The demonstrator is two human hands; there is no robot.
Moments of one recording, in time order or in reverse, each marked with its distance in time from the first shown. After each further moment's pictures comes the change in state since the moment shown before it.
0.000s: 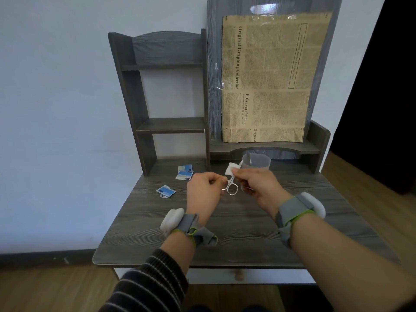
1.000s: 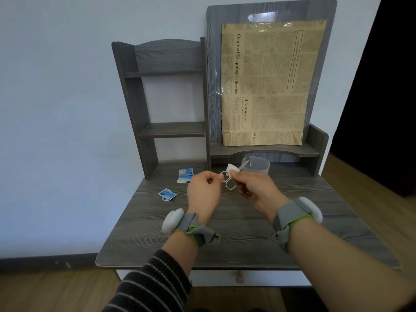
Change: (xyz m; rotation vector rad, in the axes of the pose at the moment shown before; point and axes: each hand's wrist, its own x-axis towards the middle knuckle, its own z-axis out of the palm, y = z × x) left_hand 0.000 0.009 0.001 -0.007 0.066 -0.080; right_hand -0.006 0.002 0.004 0.056 -0.040 0.017
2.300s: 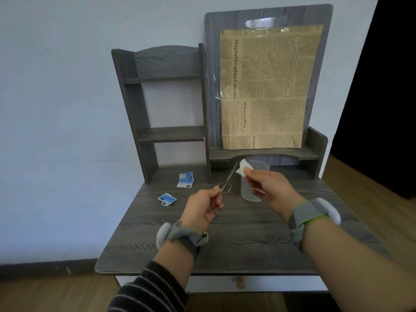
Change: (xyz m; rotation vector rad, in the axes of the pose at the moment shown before) left_hand -0.008 0.003 -0.008 -0.690 -0.190 -0.585; right_hand 0.008 -0.015 -0.033 -0.029 0.026 -0.001
